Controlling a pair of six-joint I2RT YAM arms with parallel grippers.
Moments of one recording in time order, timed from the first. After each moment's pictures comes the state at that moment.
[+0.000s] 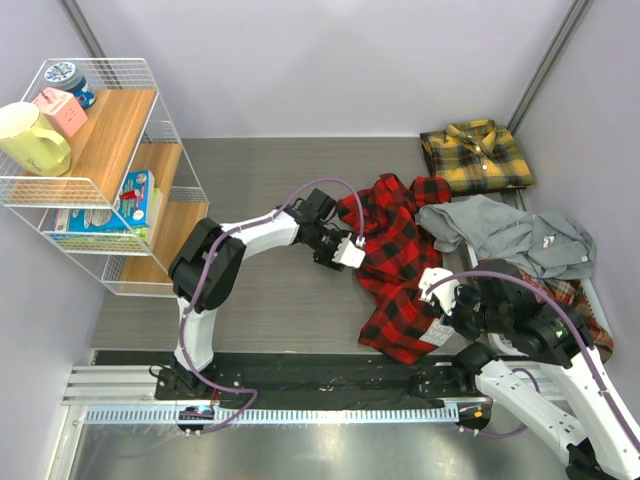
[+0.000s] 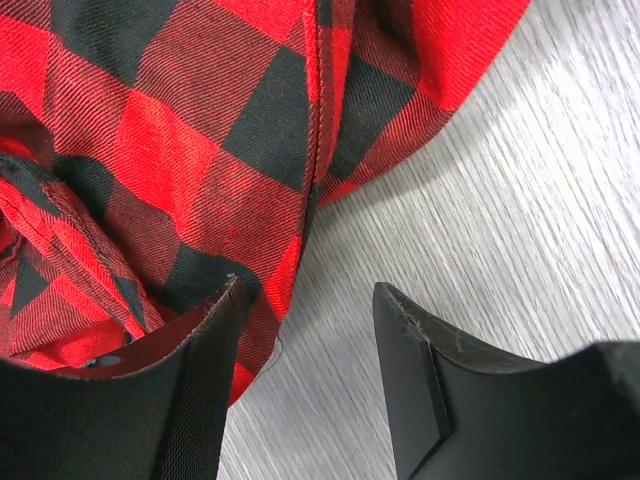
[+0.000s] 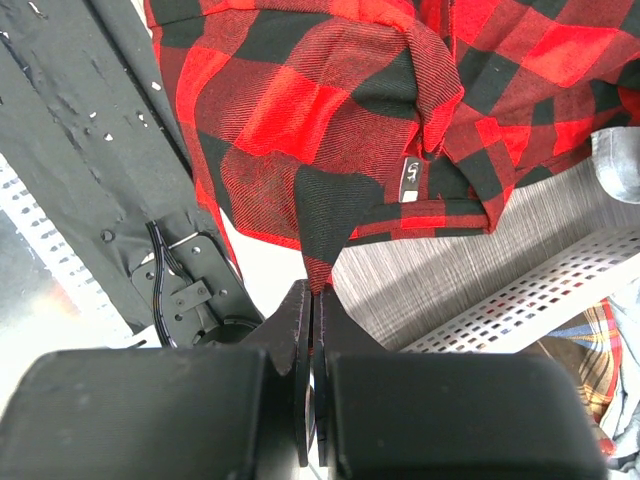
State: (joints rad) left arm -0.67 2.01 1.37 -0.44 0.64 1.36; right arm 0.55 0.56 0.96 -1.32 -0.21 -0.53
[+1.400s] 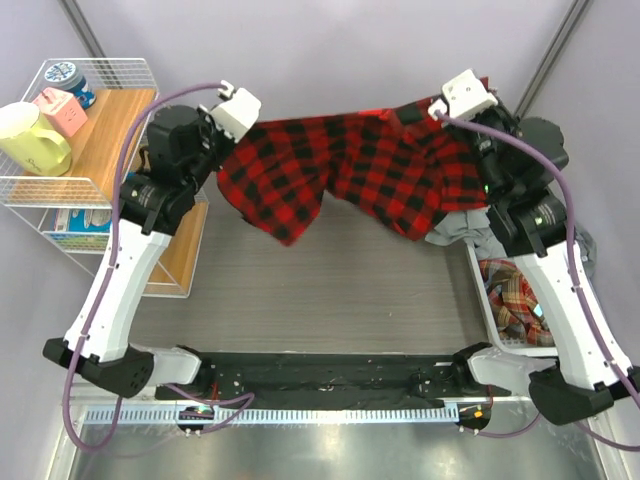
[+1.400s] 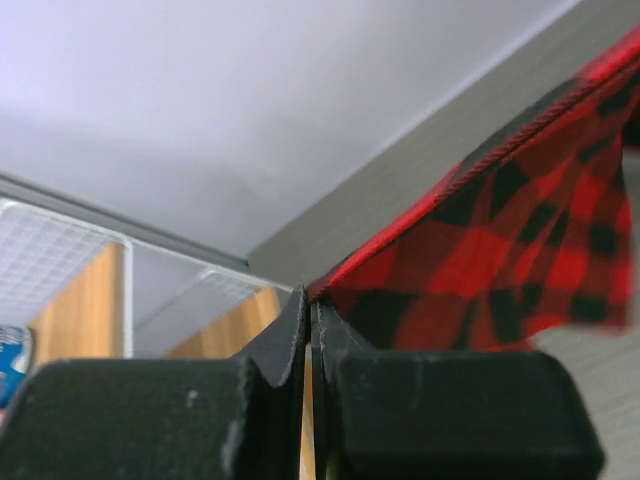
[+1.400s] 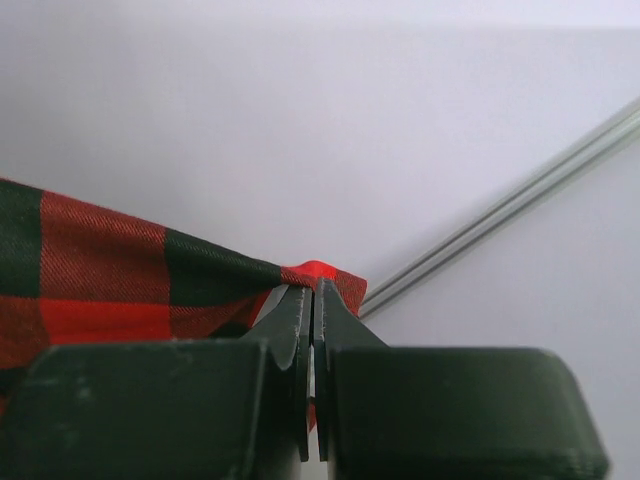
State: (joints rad) left arm -0.42 1.33 1.80 -0.68 -0.22 0.60; right arm 0.37 1.17 1.61 -0.21 0.24 -0.82
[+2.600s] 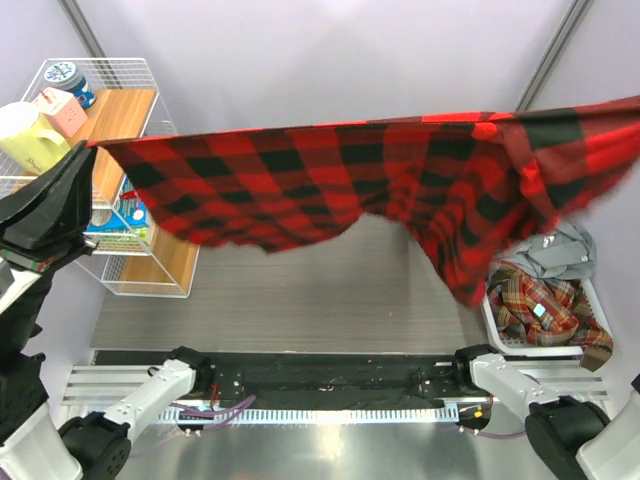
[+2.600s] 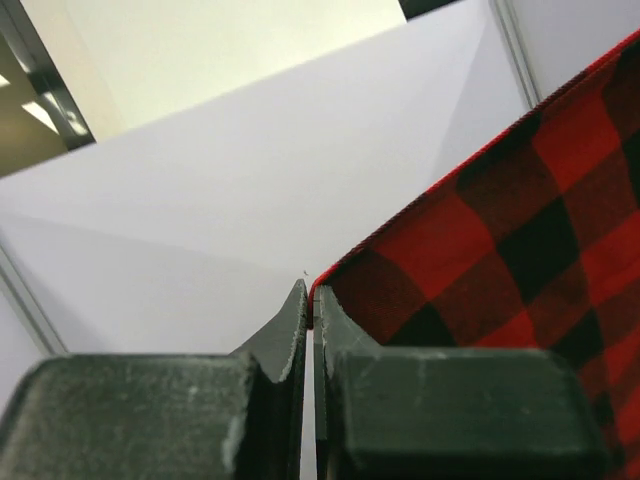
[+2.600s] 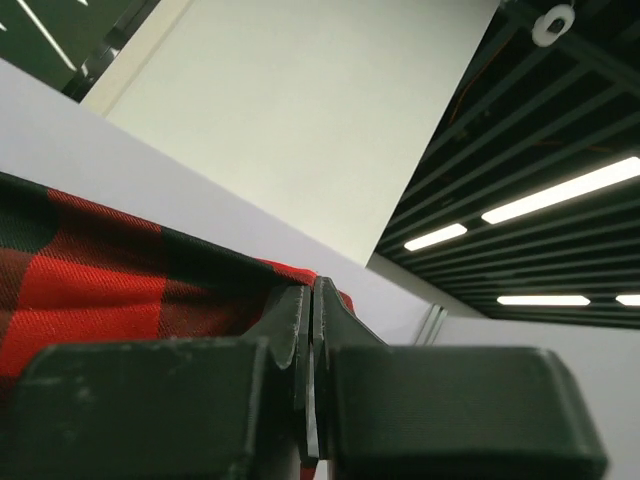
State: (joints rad) left arm -0.36 0.85 1.96 -0.50 0.22 0.37; right arm 0.23 0.99 2.21 -0.30 -0.19 -0.58
